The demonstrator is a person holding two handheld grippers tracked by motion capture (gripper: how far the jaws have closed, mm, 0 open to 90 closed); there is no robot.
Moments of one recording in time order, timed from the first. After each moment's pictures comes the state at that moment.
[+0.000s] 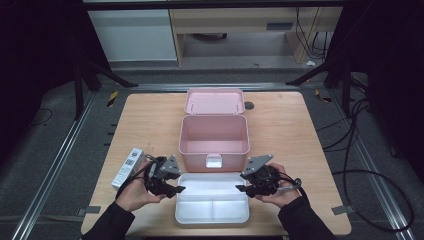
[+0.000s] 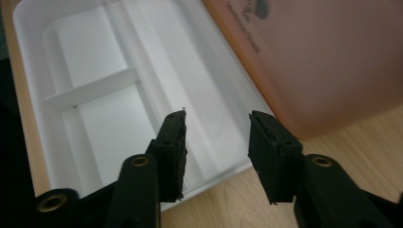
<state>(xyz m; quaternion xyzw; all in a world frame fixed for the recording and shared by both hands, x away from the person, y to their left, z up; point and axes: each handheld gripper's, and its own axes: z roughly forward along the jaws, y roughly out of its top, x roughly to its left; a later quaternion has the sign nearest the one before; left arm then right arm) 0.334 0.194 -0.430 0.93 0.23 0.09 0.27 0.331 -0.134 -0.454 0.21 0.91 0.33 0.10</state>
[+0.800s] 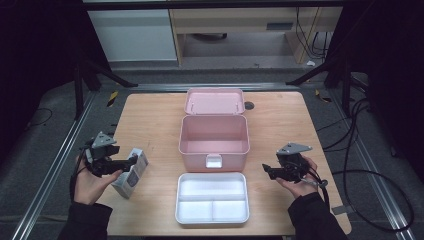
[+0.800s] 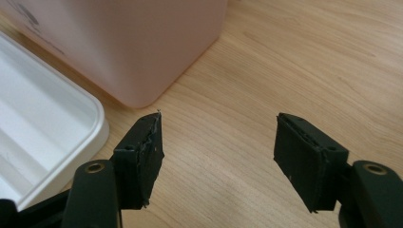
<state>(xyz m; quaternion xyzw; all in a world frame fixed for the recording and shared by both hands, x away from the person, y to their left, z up) 0.345 0.325 -0.398 0.79 0.48 0.21 0.32 0.357 -0.209 -0.464 0.42 0.81 0.35 0.20</state>
